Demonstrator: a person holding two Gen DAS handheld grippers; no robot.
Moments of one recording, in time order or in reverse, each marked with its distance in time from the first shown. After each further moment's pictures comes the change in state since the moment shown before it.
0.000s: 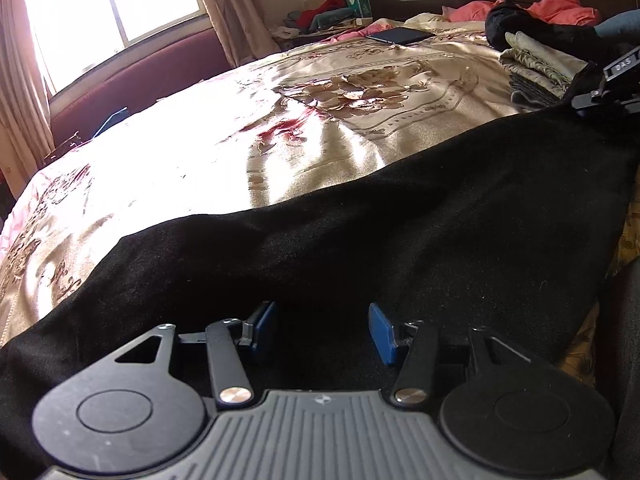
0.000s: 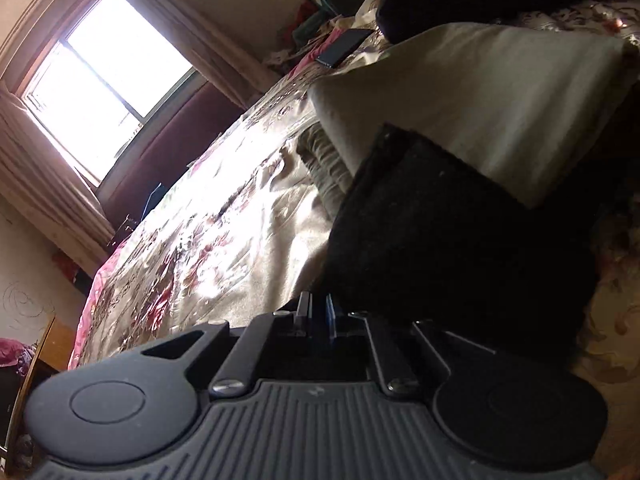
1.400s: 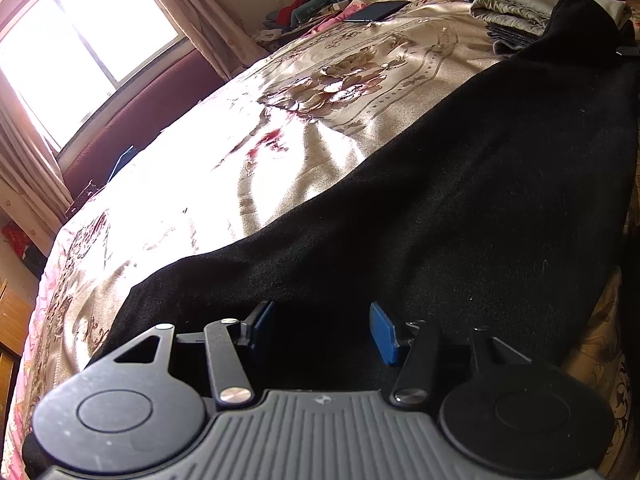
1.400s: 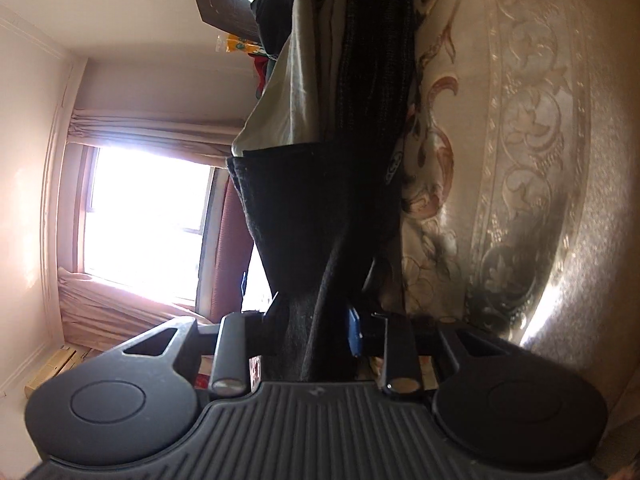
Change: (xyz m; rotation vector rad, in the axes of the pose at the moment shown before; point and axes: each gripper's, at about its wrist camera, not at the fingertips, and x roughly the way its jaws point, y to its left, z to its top) left arm 0.007 -0.039 0.008 0.223 0.026 0.132; right arm -0.024 -0.115 -0.066 0.537 -0.081 0.328
